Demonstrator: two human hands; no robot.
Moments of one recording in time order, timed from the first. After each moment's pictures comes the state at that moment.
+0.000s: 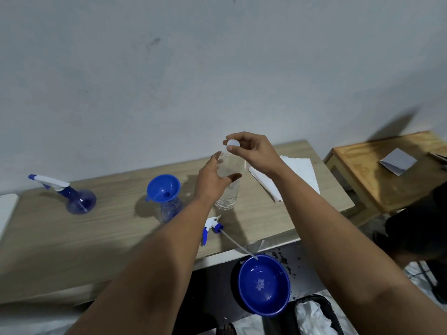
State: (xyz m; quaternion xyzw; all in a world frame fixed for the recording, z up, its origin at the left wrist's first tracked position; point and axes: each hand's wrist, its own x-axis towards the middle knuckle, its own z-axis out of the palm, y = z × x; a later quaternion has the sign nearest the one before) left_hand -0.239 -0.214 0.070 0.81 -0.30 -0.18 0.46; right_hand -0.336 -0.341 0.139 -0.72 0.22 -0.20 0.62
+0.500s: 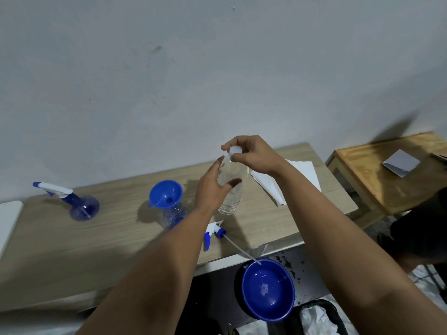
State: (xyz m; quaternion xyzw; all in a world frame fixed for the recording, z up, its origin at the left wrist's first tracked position) left_hand -0.240 -0.206 0.064 0.80 -0.33 -0.17 0.47; right_hand -0.325 -0.346 0.153 -0.81 0.21 -0.14 0.53
